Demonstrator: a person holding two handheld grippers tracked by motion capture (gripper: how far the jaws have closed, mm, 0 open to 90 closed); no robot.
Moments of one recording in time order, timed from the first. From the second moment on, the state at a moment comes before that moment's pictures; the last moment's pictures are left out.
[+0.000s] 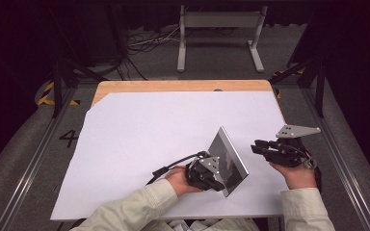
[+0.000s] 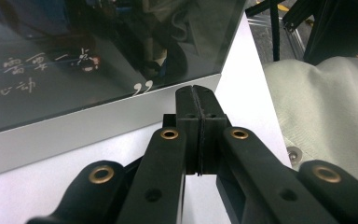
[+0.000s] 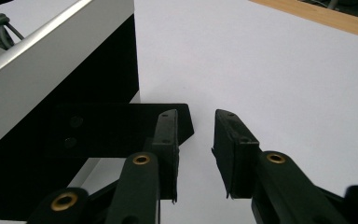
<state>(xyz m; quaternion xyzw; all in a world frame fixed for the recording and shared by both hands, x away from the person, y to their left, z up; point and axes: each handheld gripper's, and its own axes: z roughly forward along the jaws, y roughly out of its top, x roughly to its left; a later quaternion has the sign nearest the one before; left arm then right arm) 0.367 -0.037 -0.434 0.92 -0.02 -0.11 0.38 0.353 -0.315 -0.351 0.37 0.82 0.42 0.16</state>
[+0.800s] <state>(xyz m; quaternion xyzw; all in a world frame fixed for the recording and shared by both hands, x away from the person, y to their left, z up) 0.388 0.023 -0.423 0.92 0.04 -0.07 0.39 0.352 -0.311 -0.335 0.44 0.79 0.41 0.13</state>
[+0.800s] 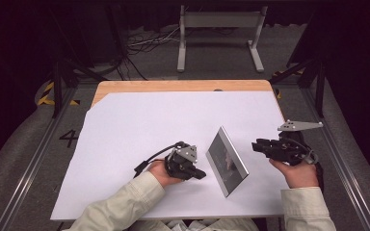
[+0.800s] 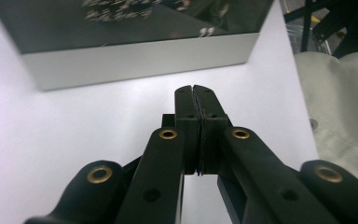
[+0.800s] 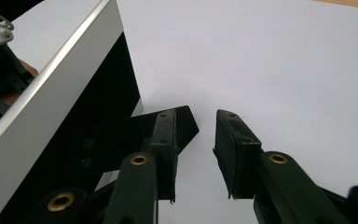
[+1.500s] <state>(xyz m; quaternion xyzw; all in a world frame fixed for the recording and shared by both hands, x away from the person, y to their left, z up) 0.417 0.065 -0.423 0.90 0.11 -0.05 0.43 0.351 -0.301 -0.325 0.46 0.79 0.39 0.10</state>
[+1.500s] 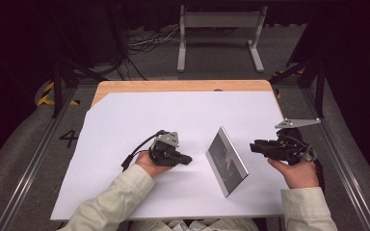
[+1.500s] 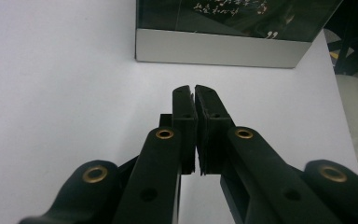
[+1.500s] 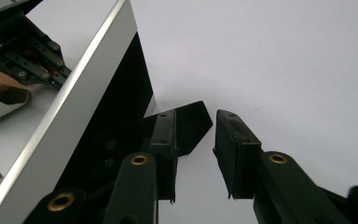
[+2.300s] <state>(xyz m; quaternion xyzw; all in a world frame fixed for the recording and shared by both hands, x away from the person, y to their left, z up) 0.418 0.081 -0.423 0.89 0.12 -0.04 0.43 0.360 -0.286 -0.295 0.47 0.81 0.35 0.07</state>
